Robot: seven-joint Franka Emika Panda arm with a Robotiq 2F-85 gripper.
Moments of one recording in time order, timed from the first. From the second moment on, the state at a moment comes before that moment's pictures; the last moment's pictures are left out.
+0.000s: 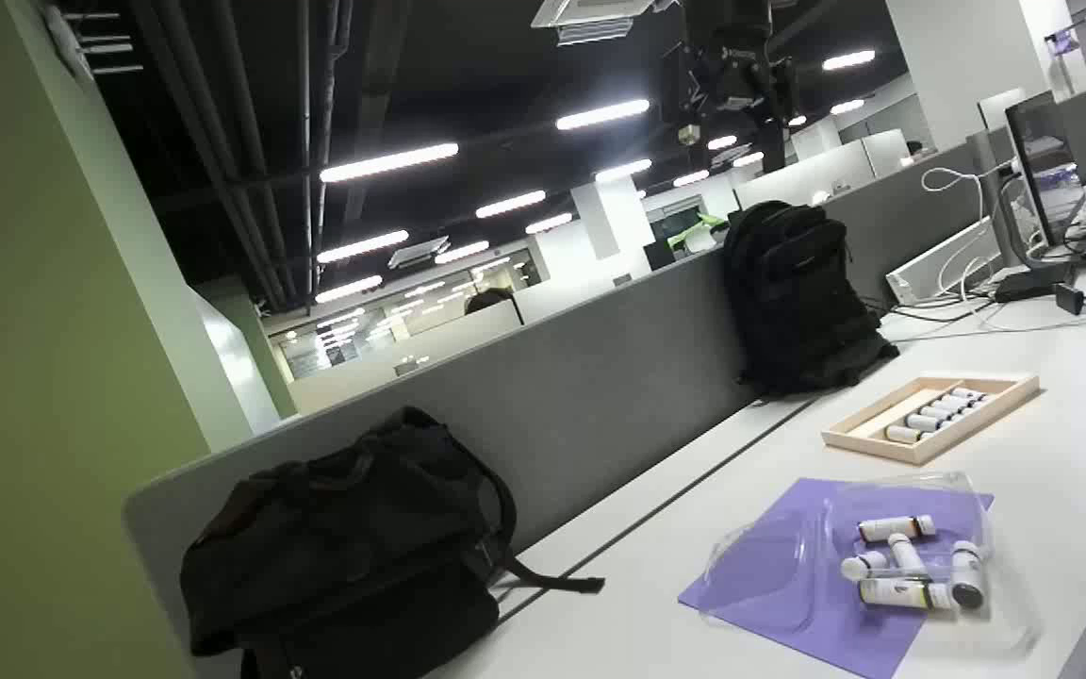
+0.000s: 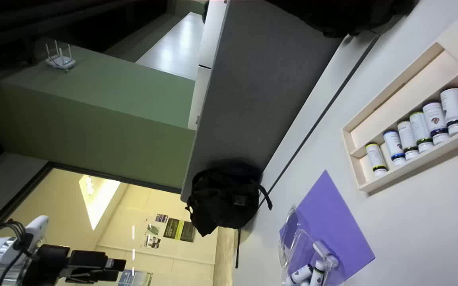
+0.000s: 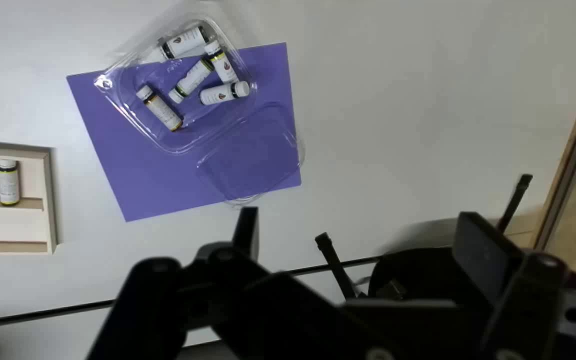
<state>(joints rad) 0.15 -0.66 0.17 -2.41 0.31 1.98 0.25</state>
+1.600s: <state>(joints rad) 0.05 0.20 -0.06 -2.05 0.56 2.04 -0.26</state>
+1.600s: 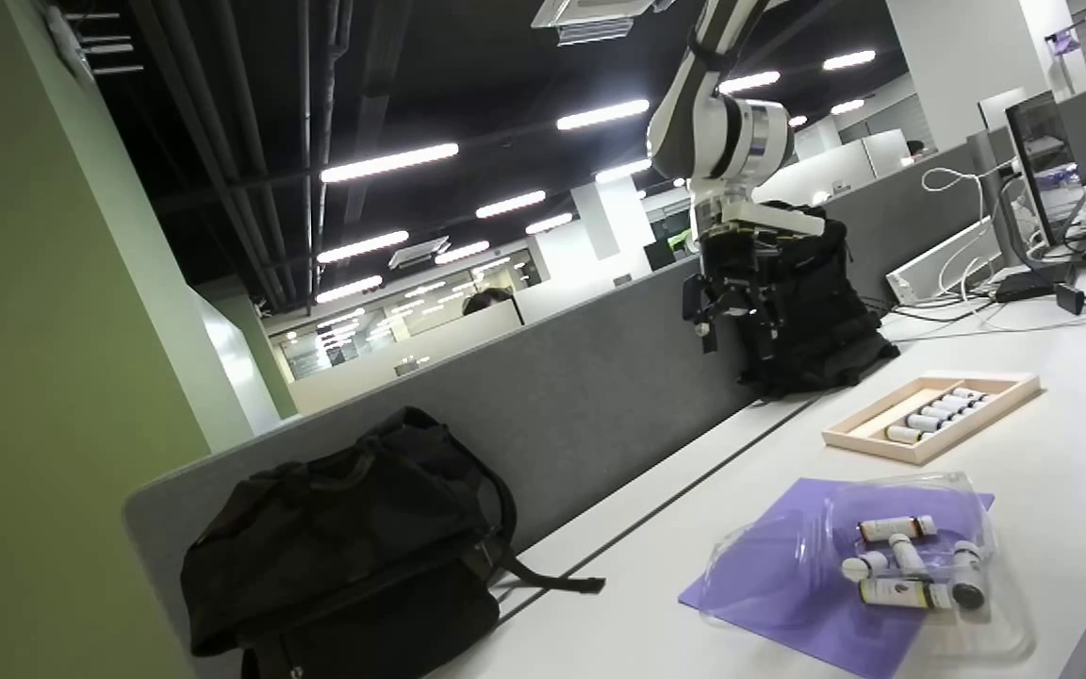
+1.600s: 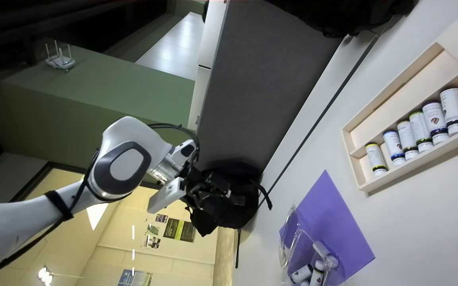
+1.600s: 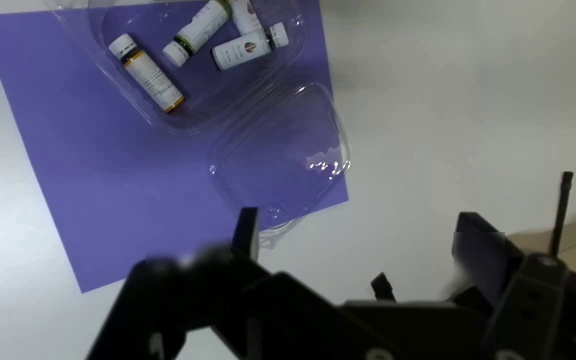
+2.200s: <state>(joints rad) 0.04 0.27 -0.05 -1.98 0.55 2.01 -0.24</state>
